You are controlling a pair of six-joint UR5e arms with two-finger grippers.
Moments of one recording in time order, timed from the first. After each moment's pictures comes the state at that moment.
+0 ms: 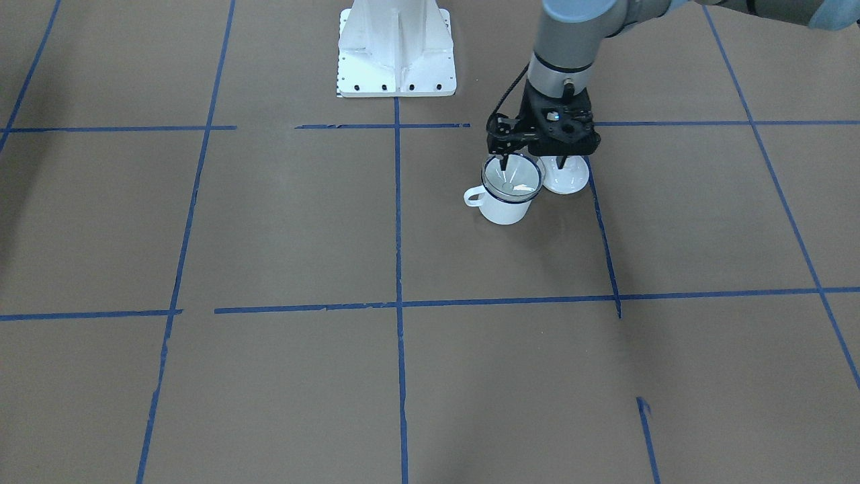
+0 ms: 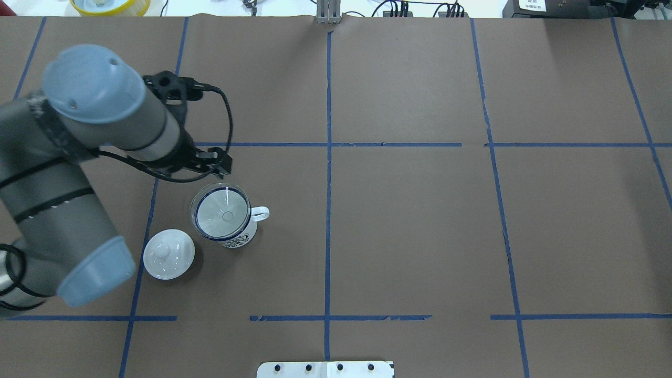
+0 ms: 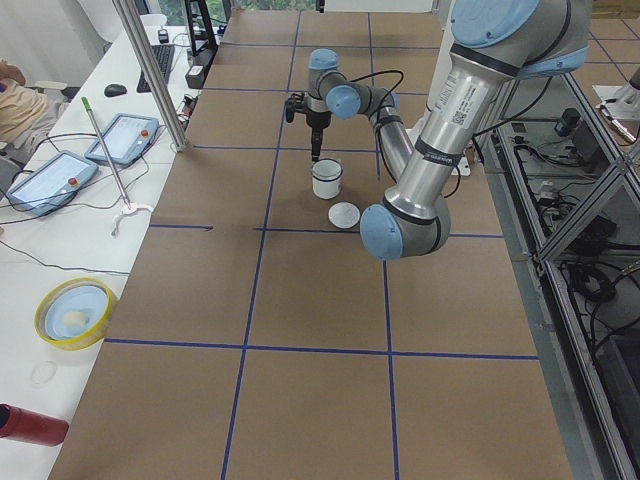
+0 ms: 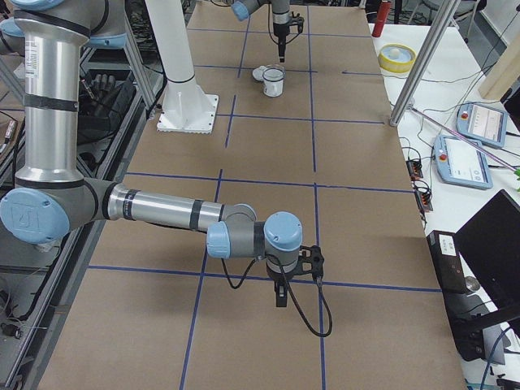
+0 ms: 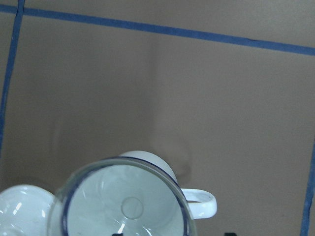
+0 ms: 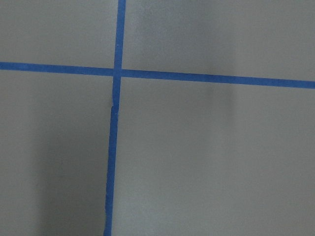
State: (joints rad) left arm -0.73 -2.02 -2.04 -1.39 -1.96 -0.94; right arm 1.56 -1.68 1.56 -1.39 2.29 0.01
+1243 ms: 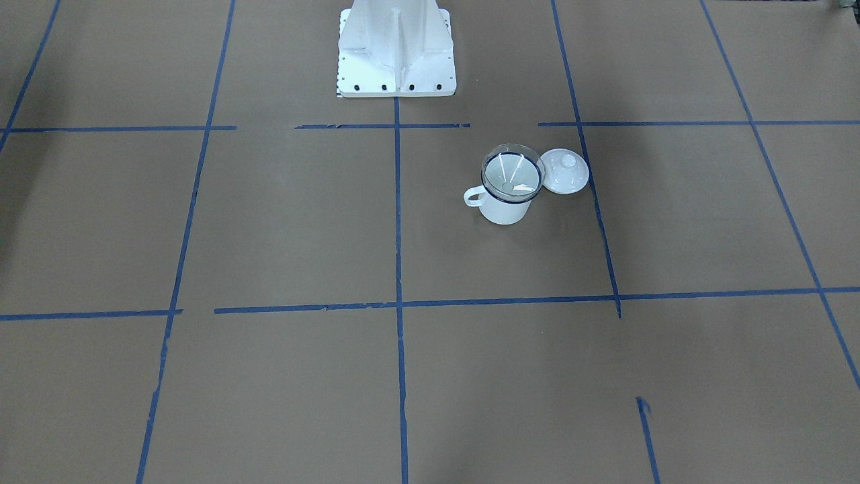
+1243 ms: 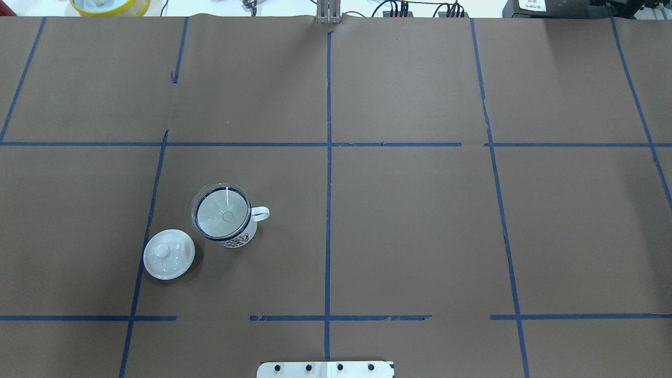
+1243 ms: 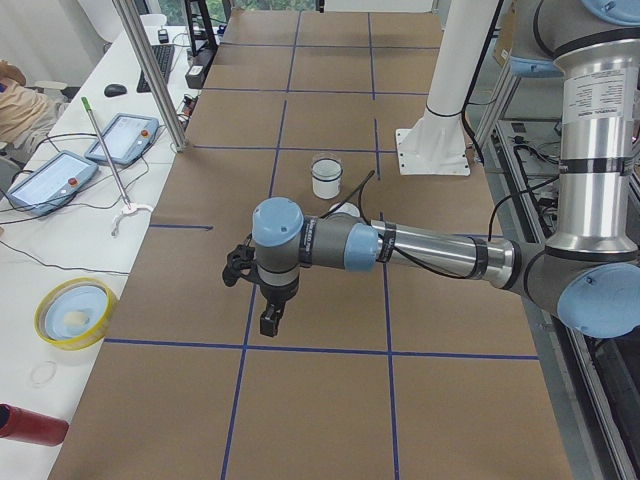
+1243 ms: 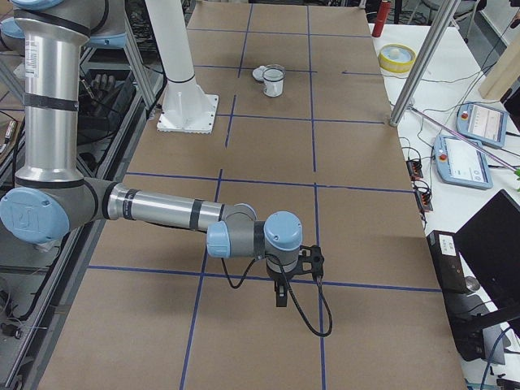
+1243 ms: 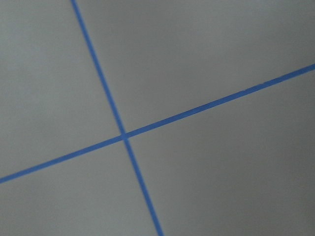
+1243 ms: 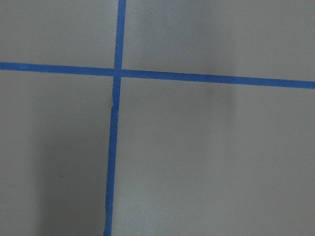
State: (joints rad) left arm -1.59 -1.49 -1.78 -1.53 -2.30 0.17; right arm 1.56 -1.68 1.56 -1.39 2.29 0.01
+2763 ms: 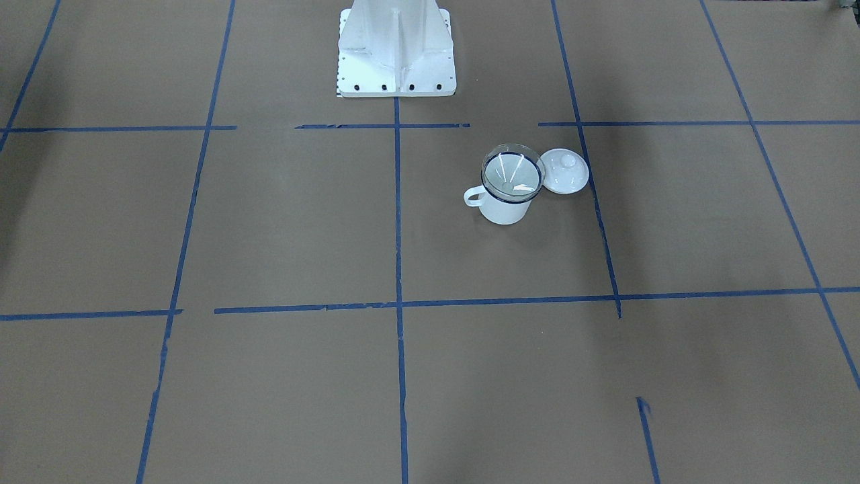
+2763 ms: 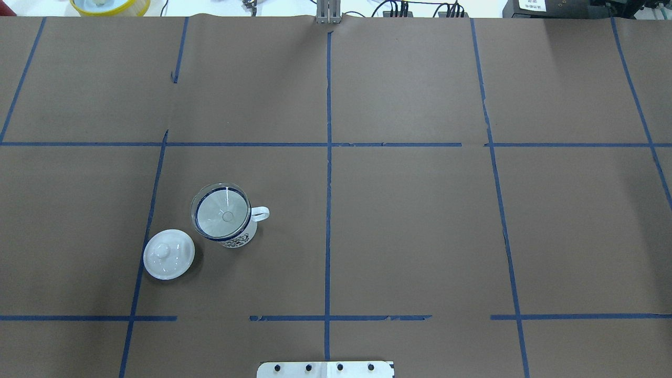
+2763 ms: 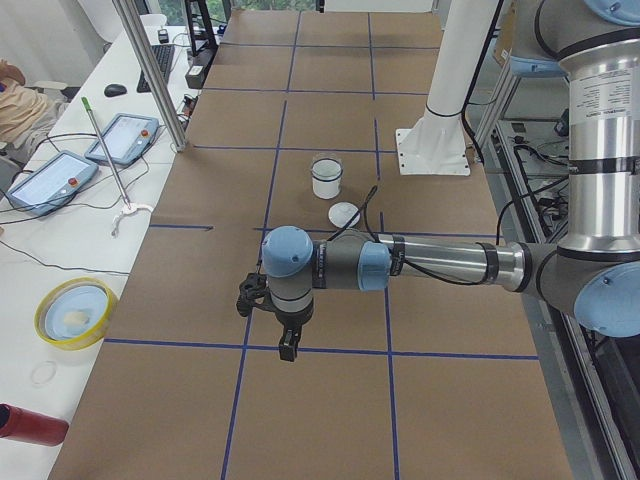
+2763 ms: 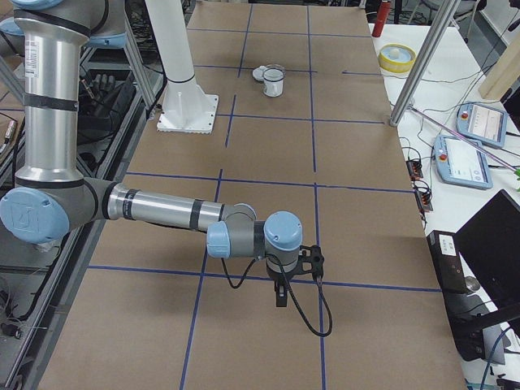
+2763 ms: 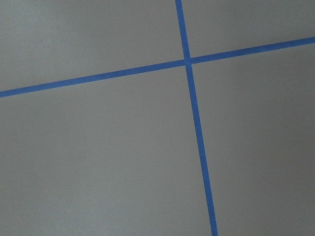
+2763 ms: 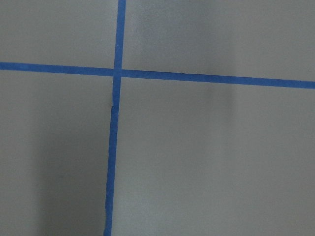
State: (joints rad) left arm -1.60 -1.46 -1.76 -1.50 -2.30 0.18; right arm 1.56 -1.68 1.56 -1.39 2.29 0.01
